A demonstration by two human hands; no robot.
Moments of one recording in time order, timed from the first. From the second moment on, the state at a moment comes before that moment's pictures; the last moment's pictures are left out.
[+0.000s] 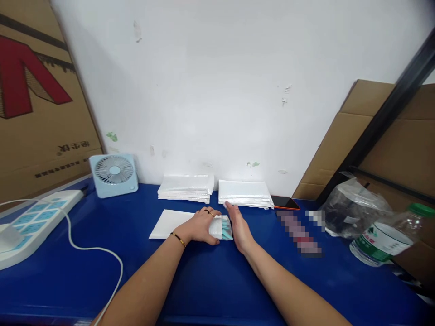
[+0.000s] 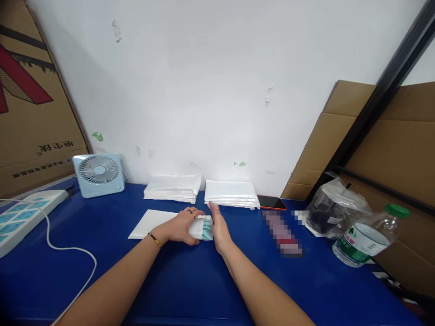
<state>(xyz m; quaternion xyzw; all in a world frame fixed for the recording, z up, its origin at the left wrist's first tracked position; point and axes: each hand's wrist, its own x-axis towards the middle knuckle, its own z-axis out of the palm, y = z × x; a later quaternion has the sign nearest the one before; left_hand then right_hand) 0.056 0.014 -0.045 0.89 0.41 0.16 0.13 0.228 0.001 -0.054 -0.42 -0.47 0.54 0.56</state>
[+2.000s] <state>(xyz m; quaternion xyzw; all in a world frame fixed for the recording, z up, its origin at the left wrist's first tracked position) 0.060 0.007 -0.034 0.89 0.40 0.14 0.15 0.260 0.000 -0.049 -0.56 -0.75 0.15 0.33</state>
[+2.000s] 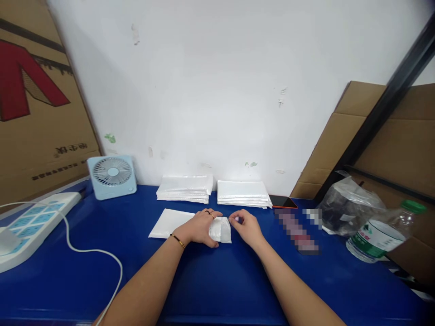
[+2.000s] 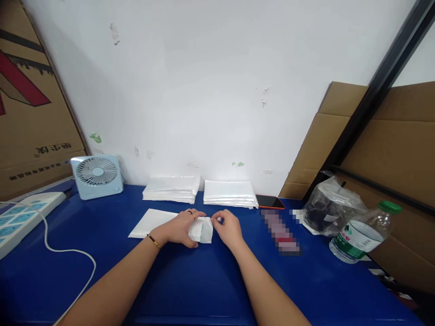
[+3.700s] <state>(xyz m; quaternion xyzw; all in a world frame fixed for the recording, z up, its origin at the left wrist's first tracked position) 0.112 -0.029 -0.031 0.90 0.42 0.09 0.03 0.295 -0.024 -0.041 -0.43 -0.83 0.18 0.30</state>
